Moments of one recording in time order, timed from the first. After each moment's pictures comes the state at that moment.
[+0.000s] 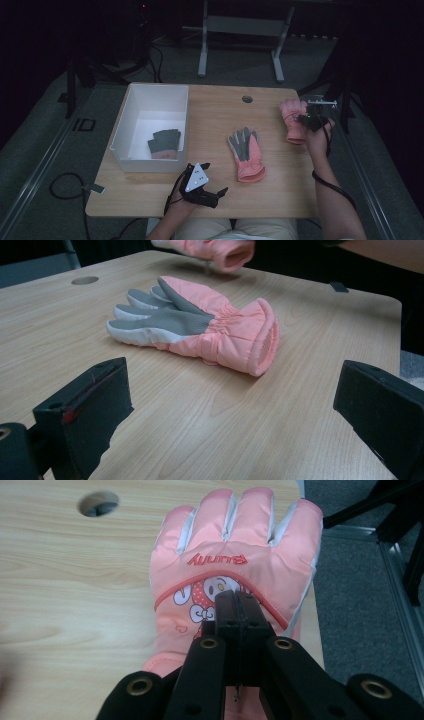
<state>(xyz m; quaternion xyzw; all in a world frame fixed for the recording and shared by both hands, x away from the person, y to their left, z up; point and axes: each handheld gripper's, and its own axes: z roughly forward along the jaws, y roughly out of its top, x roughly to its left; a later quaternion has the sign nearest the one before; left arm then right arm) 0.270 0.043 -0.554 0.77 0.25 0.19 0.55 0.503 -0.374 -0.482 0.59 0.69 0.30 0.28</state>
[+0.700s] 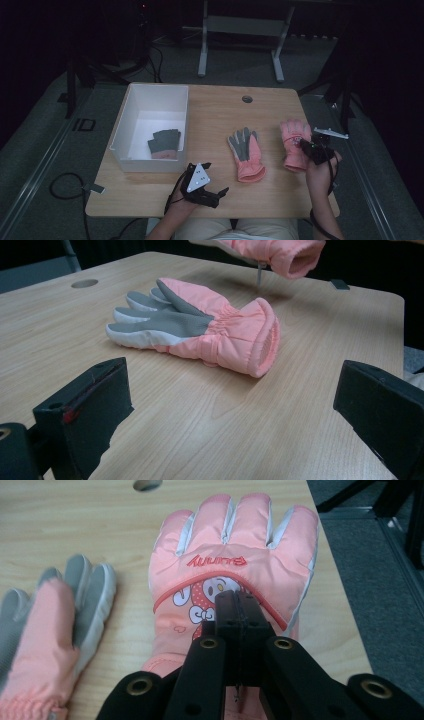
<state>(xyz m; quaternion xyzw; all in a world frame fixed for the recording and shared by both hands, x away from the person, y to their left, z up) 0.270 0.040 -0.554 0.78 0.24 0.19 0.54 0.370 -0.343 -0.476 0.63 0.65 0.33 0.28</state>
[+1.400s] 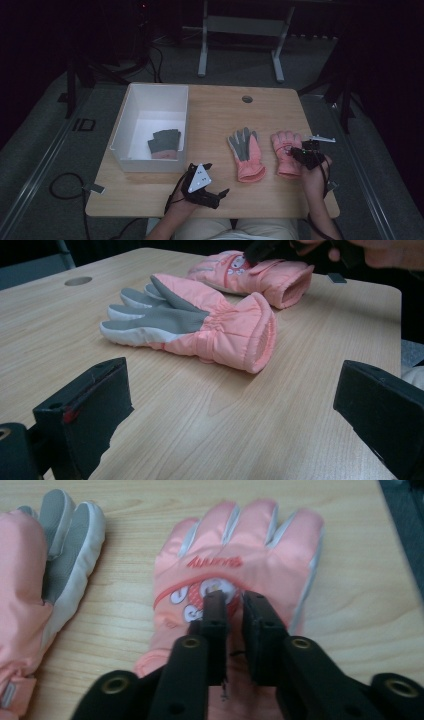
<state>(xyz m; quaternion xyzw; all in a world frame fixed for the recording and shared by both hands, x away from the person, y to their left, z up) 0.270 0.038 -0.555 0.79 0.24 0.19 0.54 0.381 -0.342 -0.515 0.62 0.69 0.30 0.24</state>
